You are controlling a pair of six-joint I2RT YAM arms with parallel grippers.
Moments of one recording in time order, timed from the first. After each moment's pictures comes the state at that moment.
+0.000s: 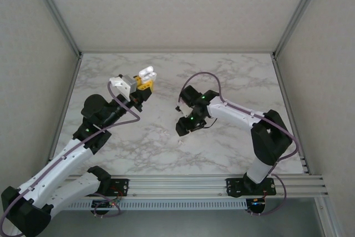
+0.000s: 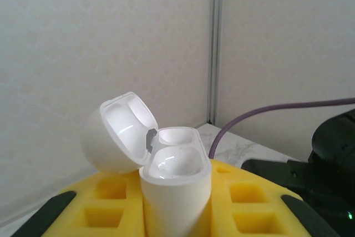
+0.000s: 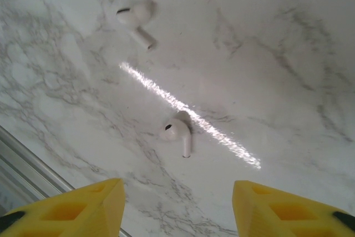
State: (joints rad) left arm -0.58 0.86 0.75 0.27 0.25 0.00; right arm 0.80 1.71 1.24 -0.91 -0.31 0.21
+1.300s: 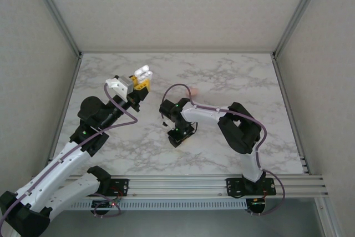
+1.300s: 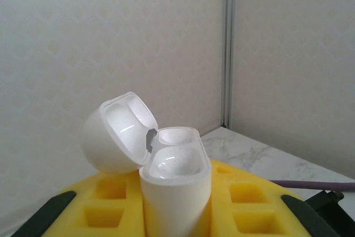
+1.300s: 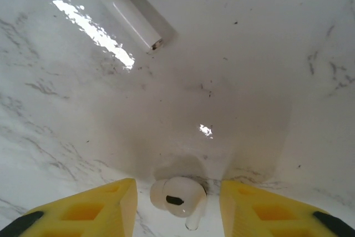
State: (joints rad) left arm -0.58 0.82 0.75 0.25 0.20 0.03; right arm 0.95 2.01 1.39 -0.99 -0.15 0.14
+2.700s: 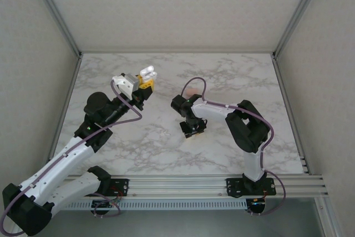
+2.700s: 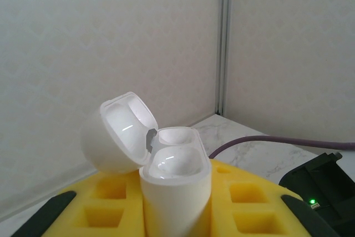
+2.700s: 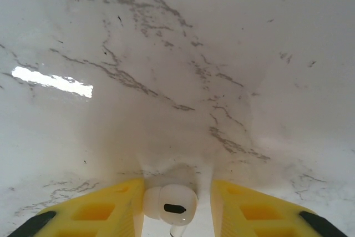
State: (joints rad) left arm -0.58 0.89 0.77 0.25 0.23 0.02; right arm 0.83 1.94 1.30 -0.97 0.03 0.43
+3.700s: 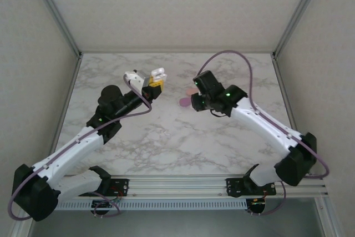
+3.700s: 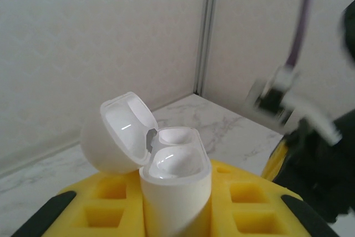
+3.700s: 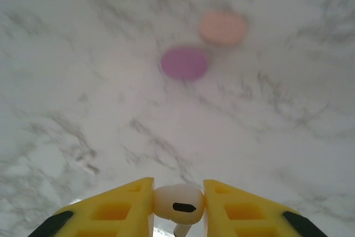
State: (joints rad) left arm -0.58 1.07 0.78 0.33 0.31 -0.07; right arm 0.76 1.39 1.34 -0.85 0.17 0.38
